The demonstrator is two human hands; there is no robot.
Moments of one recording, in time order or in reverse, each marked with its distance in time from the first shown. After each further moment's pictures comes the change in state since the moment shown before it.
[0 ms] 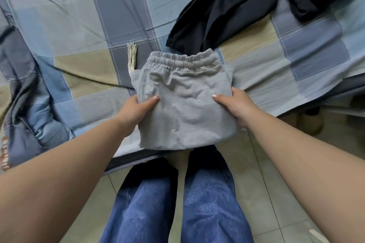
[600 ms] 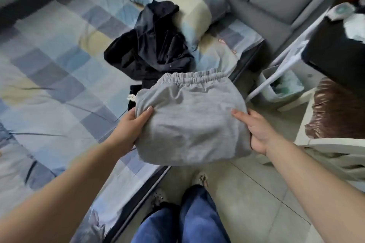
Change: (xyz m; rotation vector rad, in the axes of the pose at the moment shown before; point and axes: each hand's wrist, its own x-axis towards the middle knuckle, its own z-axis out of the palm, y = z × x) left_hand -0.302 0.170 0.034 0.220 -0.496 0.498; right_hand -0.409 -0.030 -0.100 0.925 0.300 -0.285
